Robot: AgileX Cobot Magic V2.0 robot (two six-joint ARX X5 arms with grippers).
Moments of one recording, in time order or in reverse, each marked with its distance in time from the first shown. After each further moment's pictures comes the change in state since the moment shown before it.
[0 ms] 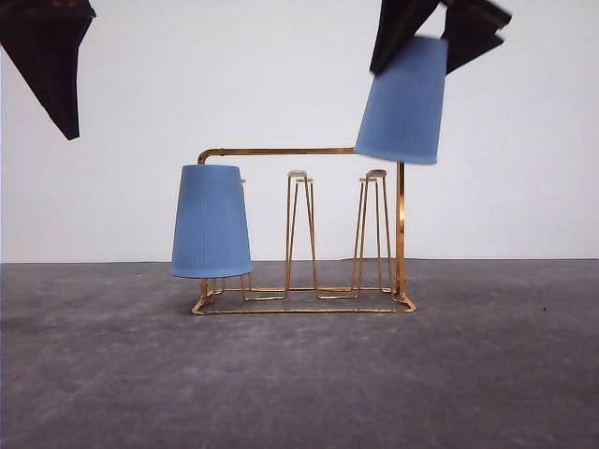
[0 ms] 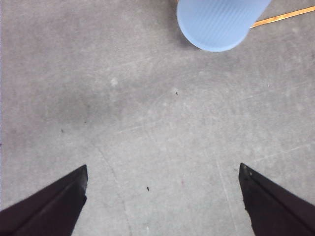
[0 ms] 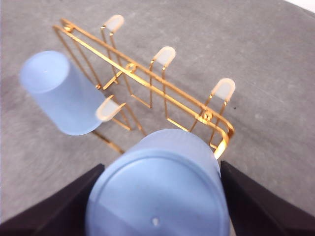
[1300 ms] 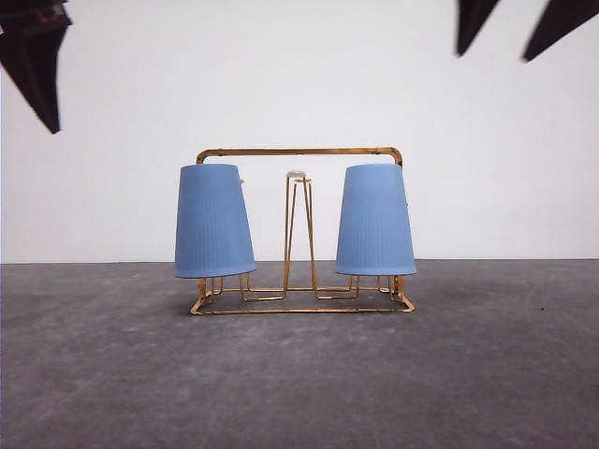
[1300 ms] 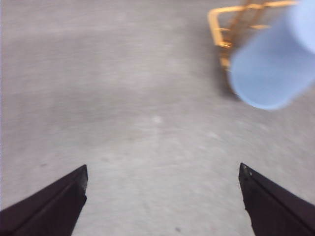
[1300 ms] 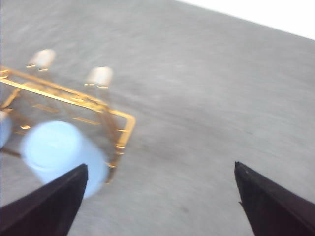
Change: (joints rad) left_arx 0.187 0.000 0.000 0.116 0.000 0.009; right_arx -0.188 -0.186 -0.067 -0.058 0.184 0.059
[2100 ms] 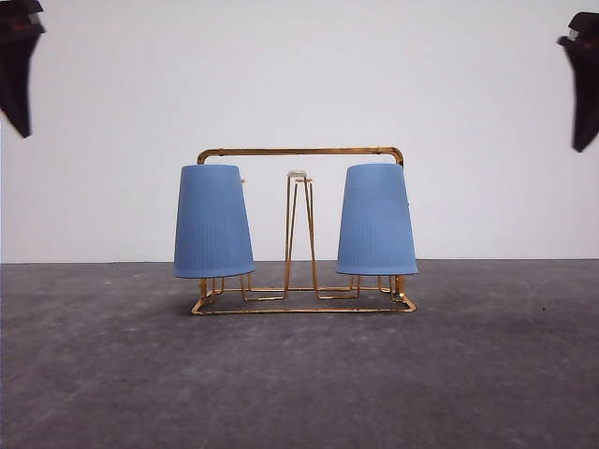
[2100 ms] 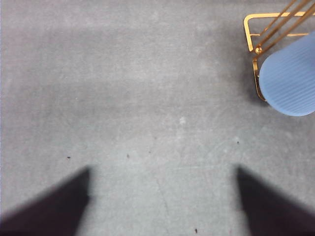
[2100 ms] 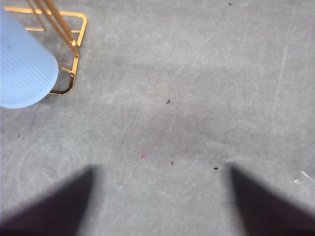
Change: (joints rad) left_arx 0.055 0.000 0.000 -0.012 0.000 0.018; right_arx -0.093 -0.281 -0.512 0.081 -0.003 0.105
